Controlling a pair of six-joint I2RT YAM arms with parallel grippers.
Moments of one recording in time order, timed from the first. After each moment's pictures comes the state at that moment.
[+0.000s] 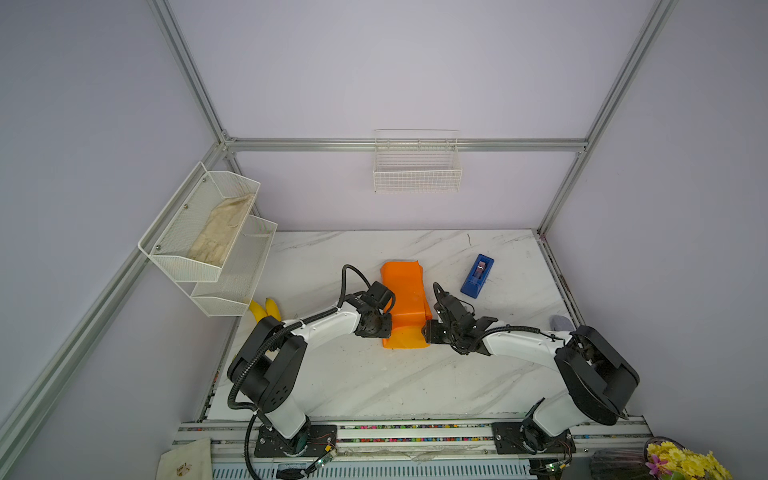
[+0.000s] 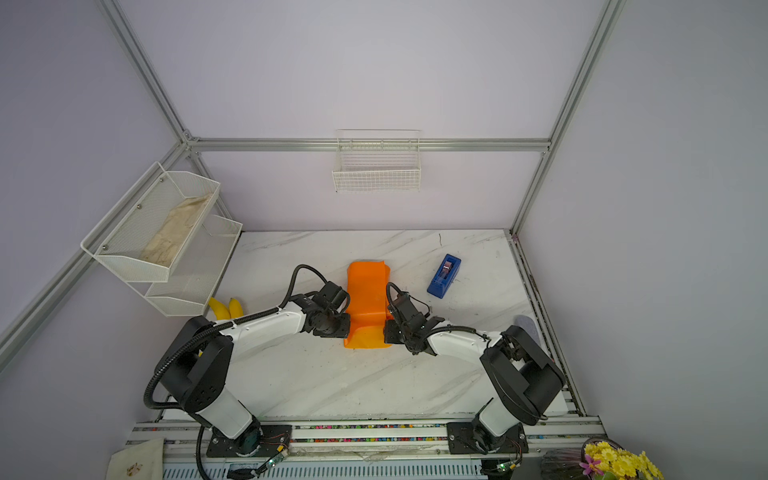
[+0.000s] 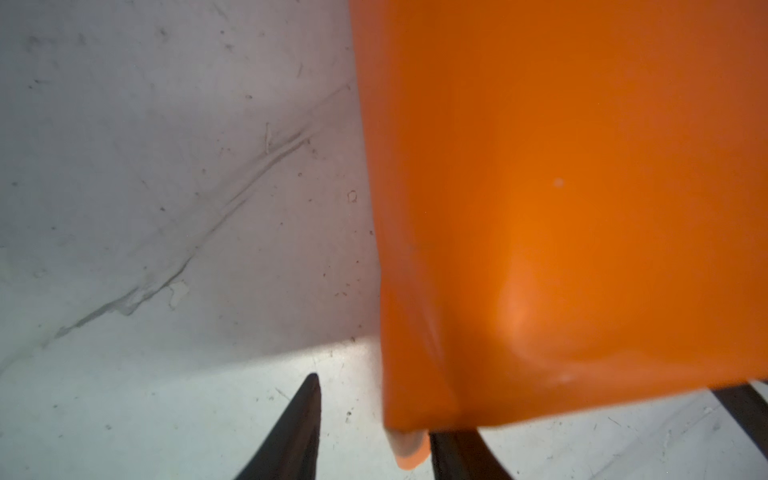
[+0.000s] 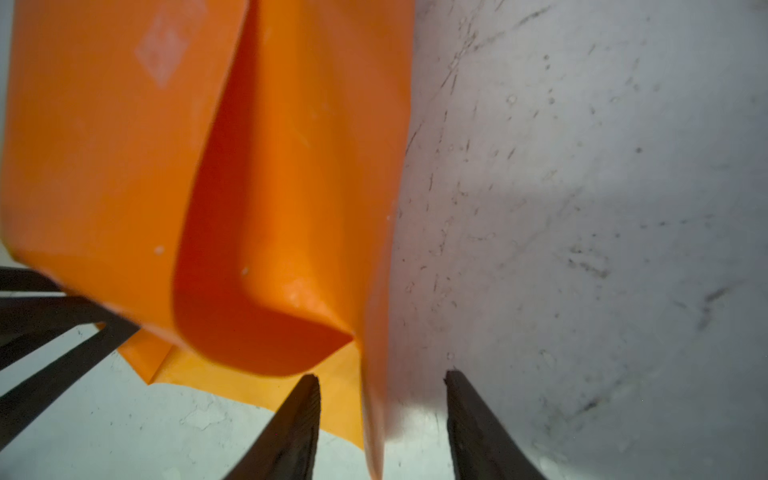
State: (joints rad) left arm -0.62 1.66 1.03 -0.59 -0.01 -0.54; right arm 0.74 1.53 0.76 -0.16 0.00 0.68
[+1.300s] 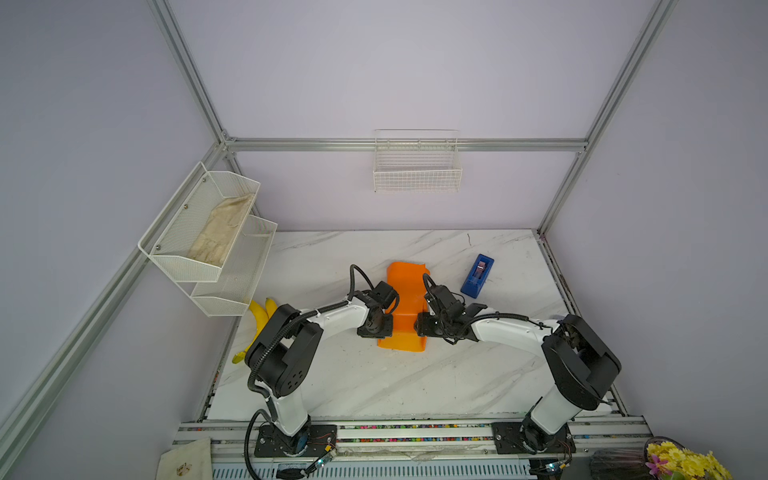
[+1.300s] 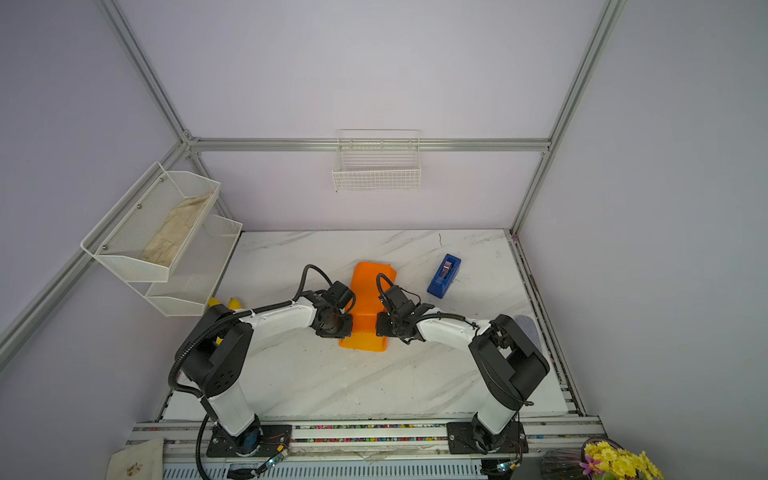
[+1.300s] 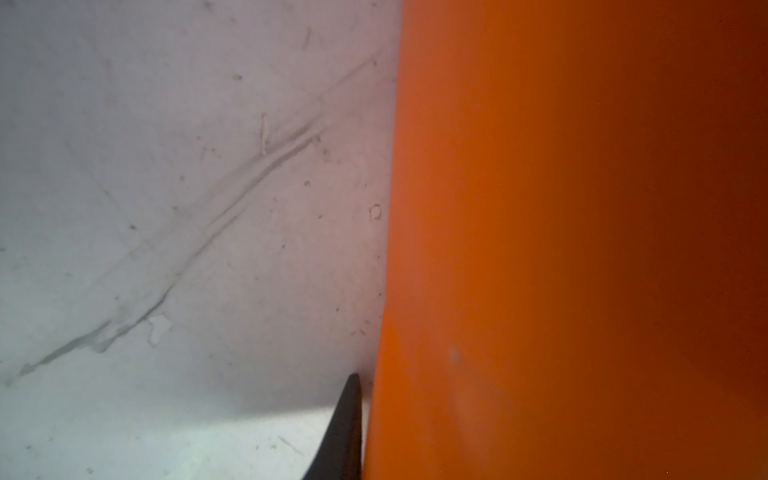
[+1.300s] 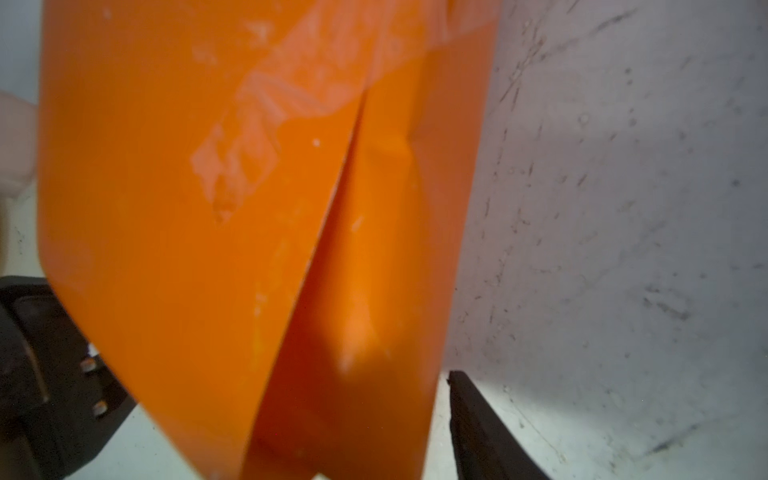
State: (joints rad) left arm -0.62 1.78 1.09 -0.62 -0.04 -0.54; right arm 0.74 1.65 0.94 -0.30 -0.04 0.71
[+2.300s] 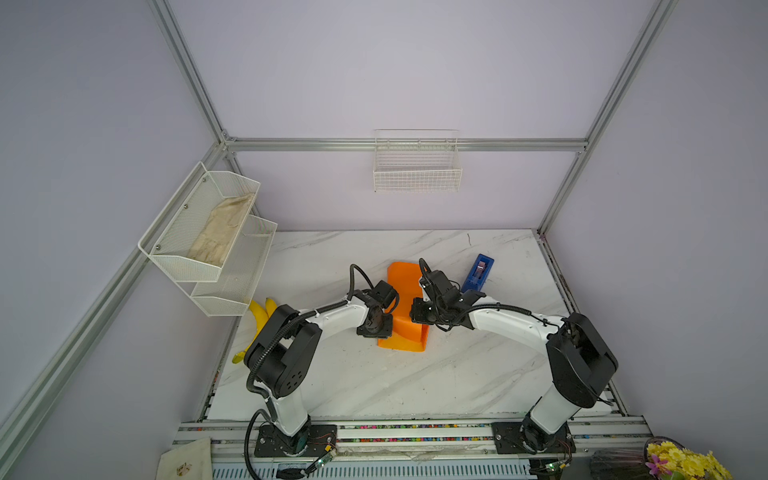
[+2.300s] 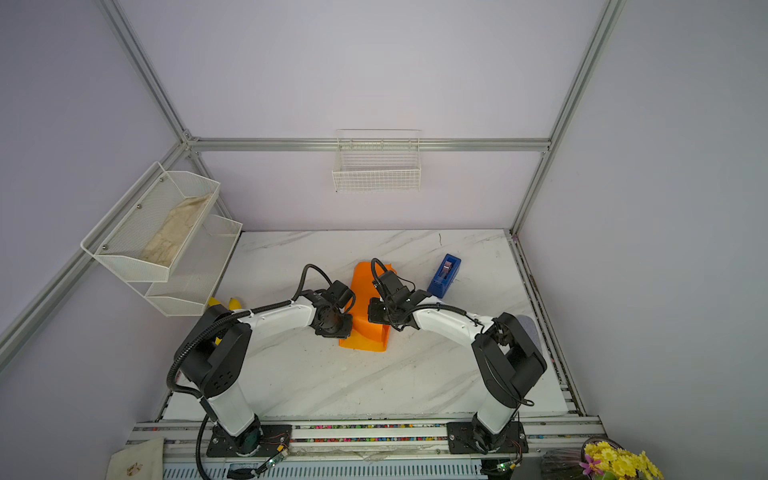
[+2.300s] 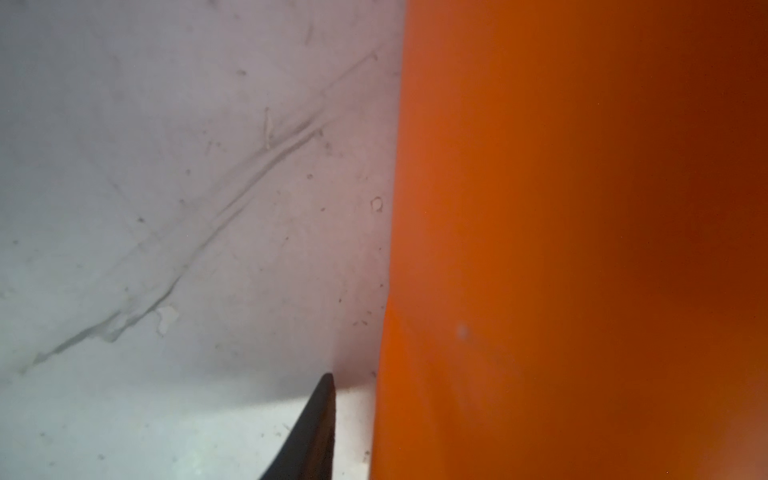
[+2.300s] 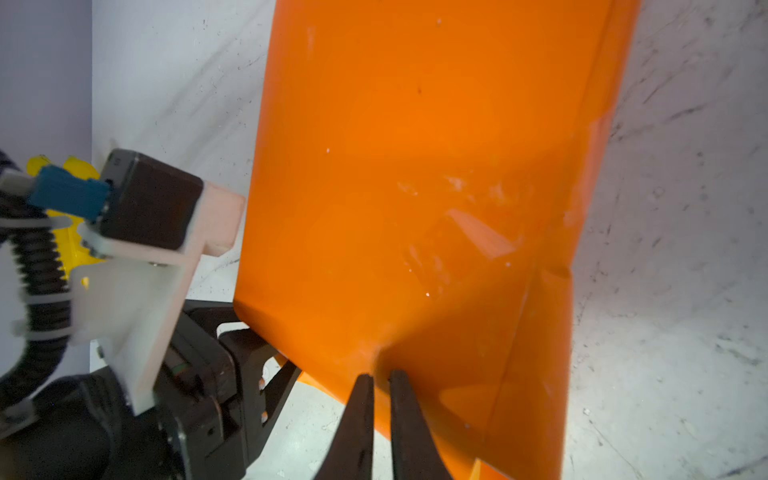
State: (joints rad) left arm -0.62 1.75 1.10 -0.65 -0.04 -0.53; right arm 0.74 1.67 1.11 -0.35 -0.10 0.75
